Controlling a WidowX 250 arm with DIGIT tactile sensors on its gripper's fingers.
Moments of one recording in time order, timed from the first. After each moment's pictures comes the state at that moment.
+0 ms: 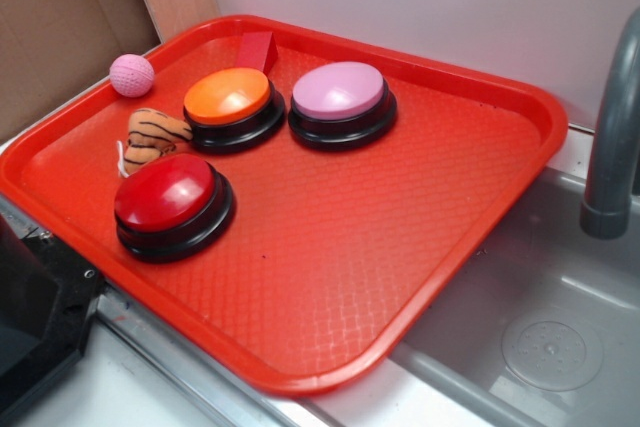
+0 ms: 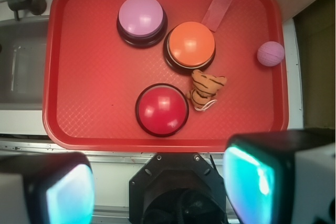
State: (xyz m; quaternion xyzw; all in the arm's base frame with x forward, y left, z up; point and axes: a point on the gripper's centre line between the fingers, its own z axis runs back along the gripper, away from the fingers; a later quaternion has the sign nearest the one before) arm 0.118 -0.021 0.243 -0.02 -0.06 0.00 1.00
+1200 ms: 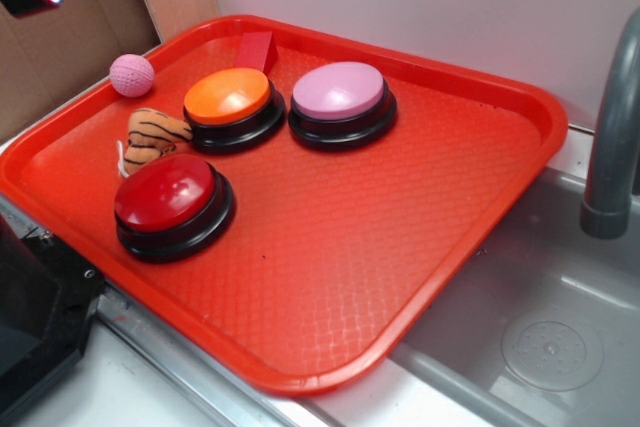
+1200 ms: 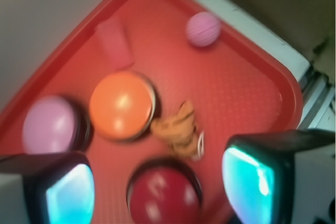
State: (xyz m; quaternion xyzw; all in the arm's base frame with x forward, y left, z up) arm 0.185 0.049 0.160 -0.01 -0.15 0.47 0.87
